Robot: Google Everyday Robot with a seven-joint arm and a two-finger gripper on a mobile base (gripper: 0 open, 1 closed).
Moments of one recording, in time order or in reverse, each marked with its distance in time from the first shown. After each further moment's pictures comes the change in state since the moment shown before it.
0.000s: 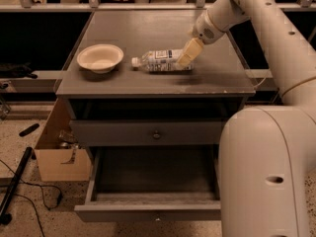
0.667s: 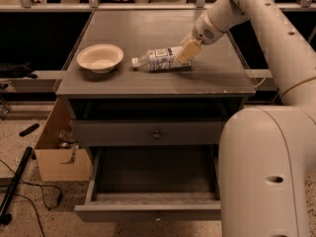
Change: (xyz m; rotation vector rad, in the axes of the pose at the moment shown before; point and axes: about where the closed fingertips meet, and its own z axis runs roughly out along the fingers) arm 0.000 0.000 0.000 0.000 0.000 0.000
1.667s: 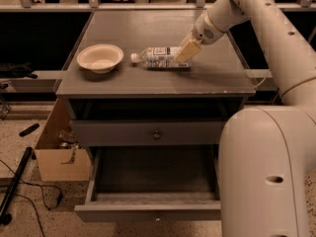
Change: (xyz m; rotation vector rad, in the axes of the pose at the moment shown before) arm 0.000 0.000 0.000 0.000 0.000 0.000
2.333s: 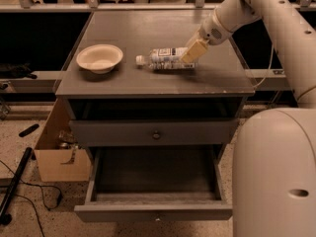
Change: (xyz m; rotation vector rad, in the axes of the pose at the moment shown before) arm 0.007 0.010 -0.019 0.003 -0.003 0.021
